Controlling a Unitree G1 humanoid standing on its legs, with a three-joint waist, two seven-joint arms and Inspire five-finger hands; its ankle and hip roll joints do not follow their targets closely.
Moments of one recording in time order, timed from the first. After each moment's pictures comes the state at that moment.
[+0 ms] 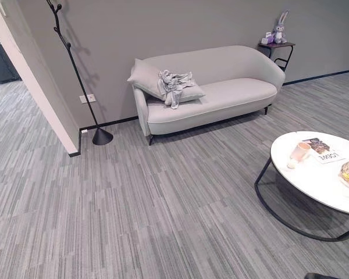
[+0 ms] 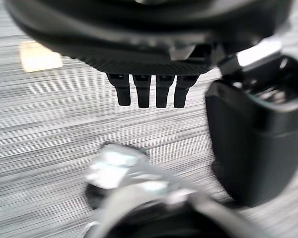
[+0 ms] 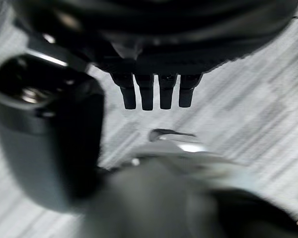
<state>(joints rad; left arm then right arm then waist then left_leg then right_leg) 0.05 0.17 -0.17 1.40 -0.31 -0.09 -0.03 0.03 -0.25 0.10 1.50 0.49 -0.01 0.07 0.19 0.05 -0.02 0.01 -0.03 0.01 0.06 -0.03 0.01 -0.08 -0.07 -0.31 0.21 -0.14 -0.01</state>
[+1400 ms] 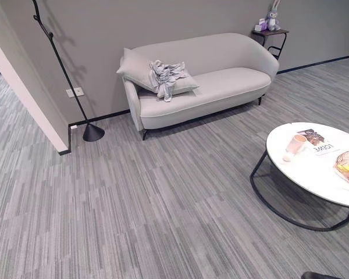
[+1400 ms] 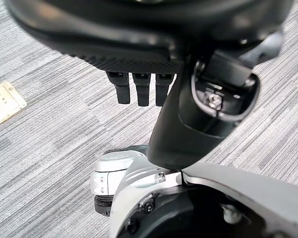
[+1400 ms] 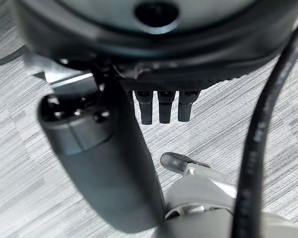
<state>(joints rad) 0.01 0.19 -0.32 1.38 -0.11 -0.08 -0.06 -0.06 -0.30 0.13 1.51 0.32 0.01 0.08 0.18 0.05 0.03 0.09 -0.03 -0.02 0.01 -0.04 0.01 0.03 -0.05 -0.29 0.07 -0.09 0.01</state>
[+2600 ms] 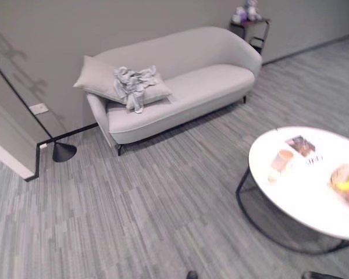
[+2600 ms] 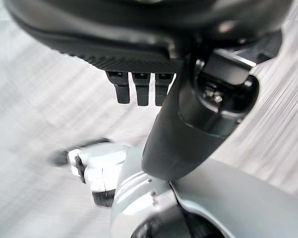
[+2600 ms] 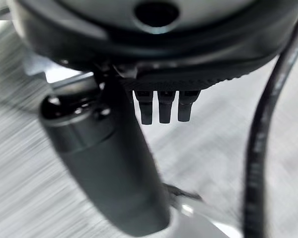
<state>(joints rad) 0.02 0.23 -0.36 1.41 -0.07 -0.06 -0.01 -0.13 -0.30 0.21 1.52 0.33 0.03 -0.06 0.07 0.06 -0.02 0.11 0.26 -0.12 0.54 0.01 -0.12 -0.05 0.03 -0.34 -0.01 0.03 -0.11</state>
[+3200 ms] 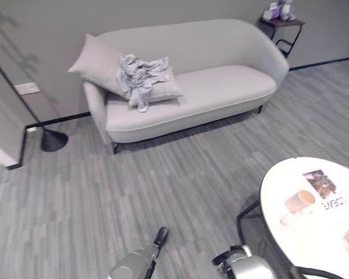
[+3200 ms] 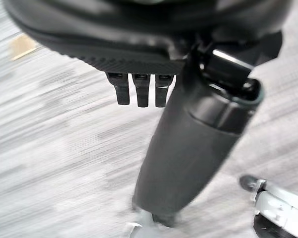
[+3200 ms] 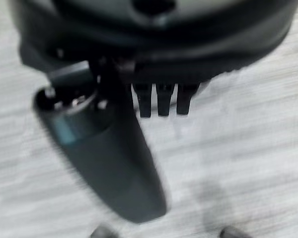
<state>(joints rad) 0.13 0.21 -0.20 1.47 -0.20 -0.04 0.05 -0.28 -0.10 0.30 1.60 0.16 0.02 -0.25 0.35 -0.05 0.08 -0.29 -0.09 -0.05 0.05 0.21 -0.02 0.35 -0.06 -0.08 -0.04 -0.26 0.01</state>
